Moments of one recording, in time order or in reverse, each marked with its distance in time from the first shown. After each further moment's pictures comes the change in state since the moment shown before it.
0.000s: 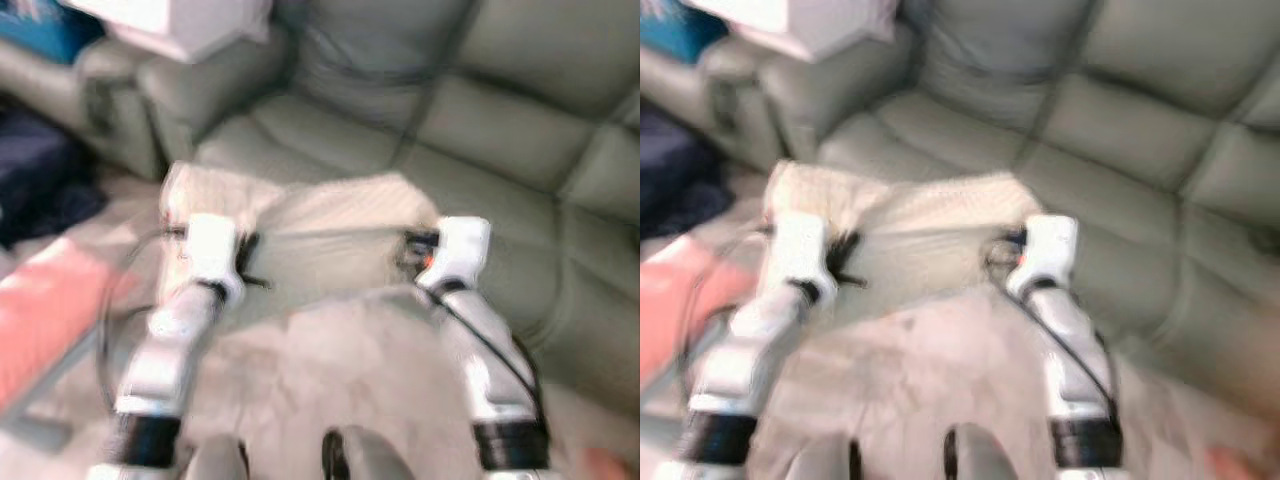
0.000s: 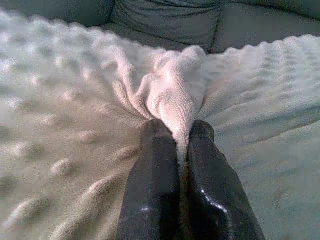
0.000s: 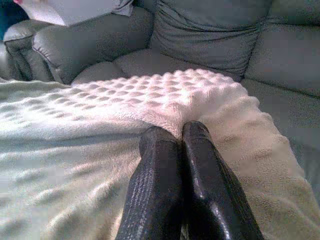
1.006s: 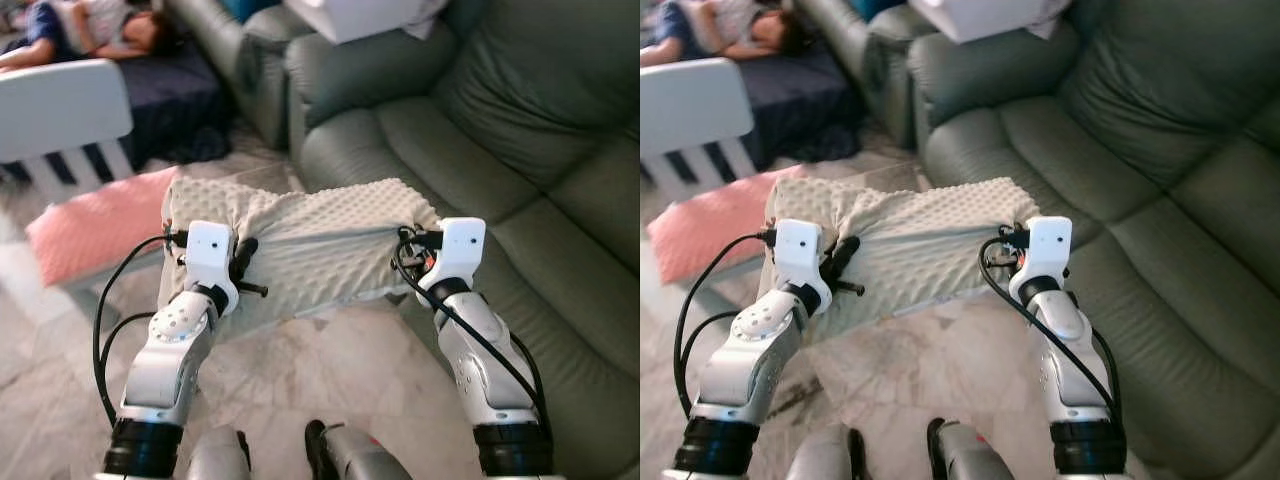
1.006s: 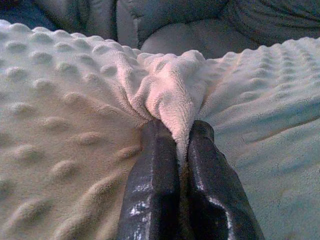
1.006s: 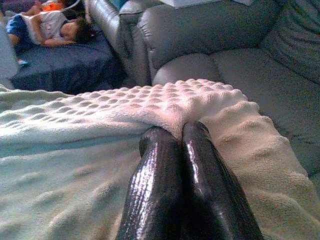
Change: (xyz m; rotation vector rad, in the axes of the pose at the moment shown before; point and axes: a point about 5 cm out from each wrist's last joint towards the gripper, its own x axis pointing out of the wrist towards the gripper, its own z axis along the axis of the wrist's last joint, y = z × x) left arm -0.003 -0.006 -0.003 0.001 0.010 -0.011; right arm -0.005 -0.005 0.002 -0.004 -0.002 -0.006
